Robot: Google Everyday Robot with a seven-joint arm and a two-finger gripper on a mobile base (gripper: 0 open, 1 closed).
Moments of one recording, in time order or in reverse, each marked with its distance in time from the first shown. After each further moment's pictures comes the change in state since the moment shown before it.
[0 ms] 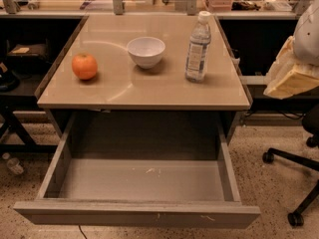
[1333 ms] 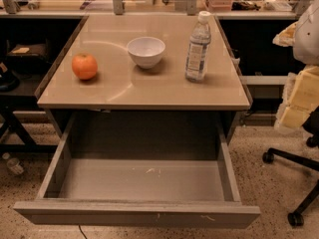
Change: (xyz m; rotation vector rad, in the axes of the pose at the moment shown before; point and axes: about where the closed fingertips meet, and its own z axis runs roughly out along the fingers) arm 0.000 0.000 0.000 0.000 0.000 0.000
